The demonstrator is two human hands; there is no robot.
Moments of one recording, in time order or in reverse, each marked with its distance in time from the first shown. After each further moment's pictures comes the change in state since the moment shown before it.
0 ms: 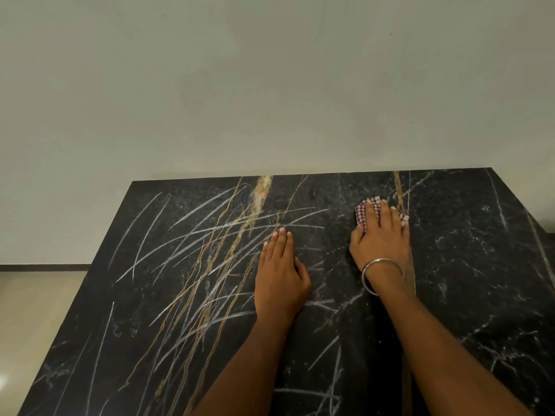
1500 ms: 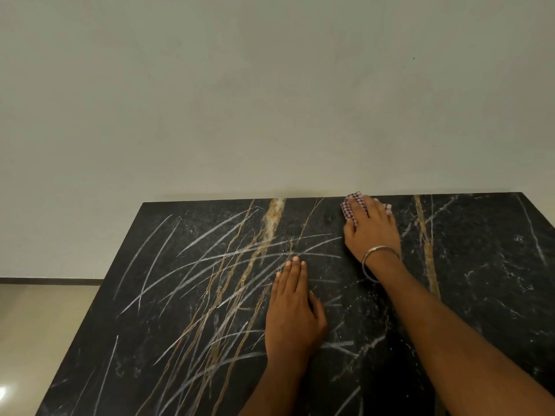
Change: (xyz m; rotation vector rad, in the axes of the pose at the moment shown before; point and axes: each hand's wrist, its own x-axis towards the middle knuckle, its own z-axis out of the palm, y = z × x) left_hand 0.002 0.000 -0.002 -0.043 -0.023 -0.016; right_hand 0.084 -0.038 0.017 0.053 -0.012 -0.207
